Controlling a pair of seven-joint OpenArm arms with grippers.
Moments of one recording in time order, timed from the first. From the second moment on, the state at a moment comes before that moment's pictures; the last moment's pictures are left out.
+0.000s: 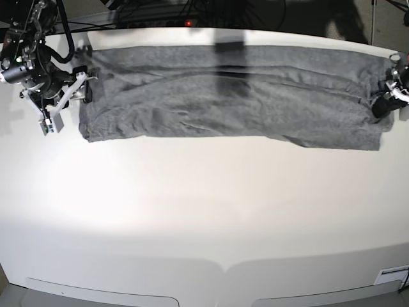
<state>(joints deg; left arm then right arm) 14.1 -30.5 -25.9 65.8 -63.7 -38.6 43.5 -18.8 17.4 26.8 108.2 23.9 31.2 -63.8</state>
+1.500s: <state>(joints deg) 16.5 -7.1 12.7 100.1 -39.0 -8.3 35.7 -18.8 15.8 26.8 108.2 23.9 31.2 -63.2</state>
